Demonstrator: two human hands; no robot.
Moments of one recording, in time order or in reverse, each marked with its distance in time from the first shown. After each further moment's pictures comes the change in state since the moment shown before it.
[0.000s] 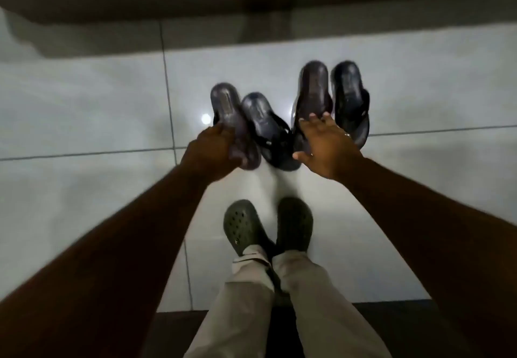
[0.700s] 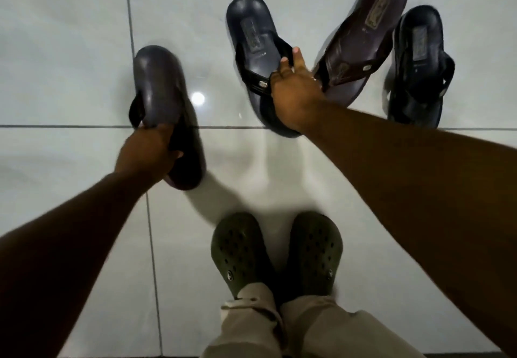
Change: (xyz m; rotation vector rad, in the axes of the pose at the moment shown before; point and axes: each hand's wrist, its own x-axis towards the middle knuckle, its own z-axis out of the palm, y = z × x) left_hand 0.086 -0.164 0.138 0.003 0.150 -0.238; right_hand 0.210 -0.042 0.130 -0.306 -0.022 -0.023
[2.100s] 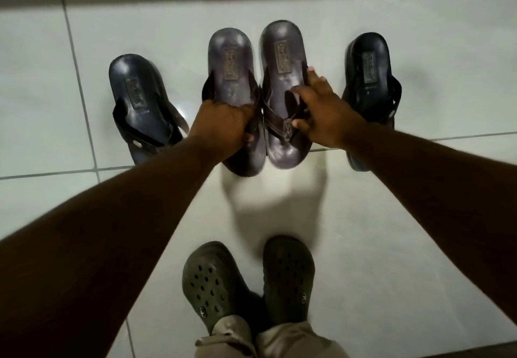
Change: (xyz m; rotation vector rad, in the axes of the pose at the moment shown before) left_hand 0.079 0.189 -0.013 0.209 0.099 0.581; right_hand -0.029 0.145 0.007 0.319 0.089 -0.062
